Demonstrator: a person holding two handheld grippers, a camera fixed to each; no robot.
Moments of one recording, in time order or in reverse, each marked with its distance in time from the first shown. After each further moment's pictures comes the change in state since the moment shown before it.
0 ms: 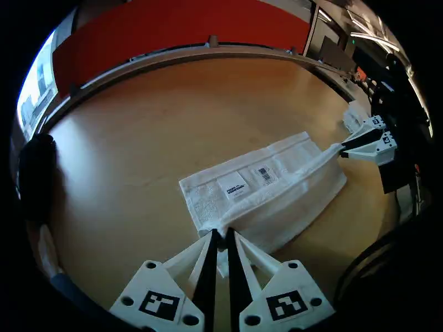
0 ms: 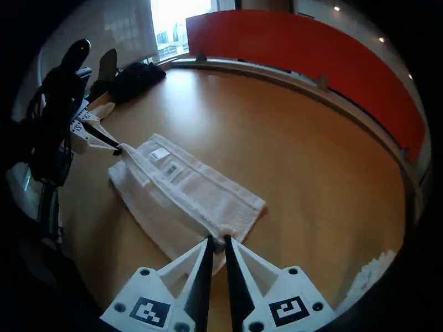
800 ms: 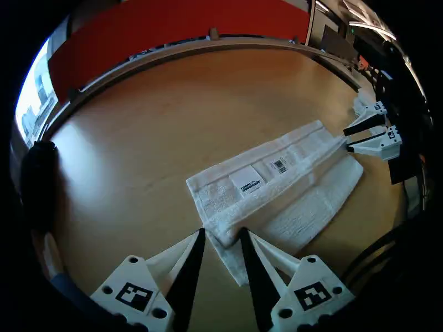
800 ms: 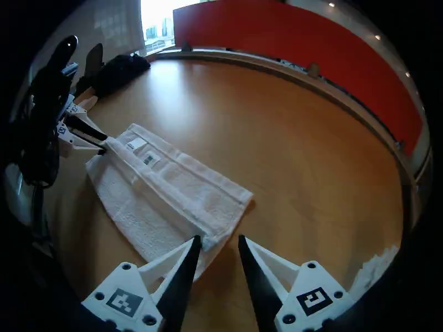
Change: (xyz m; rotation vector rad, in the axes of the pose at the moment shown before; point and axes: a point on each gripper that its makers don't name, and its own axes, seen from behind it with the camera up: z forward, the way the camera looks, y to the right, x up) left arm -0.006 -0.017 0.022 0.062 -0.027 0.052; right arm -0.011 0.023 0.023 -0.081 -0.038 0.015
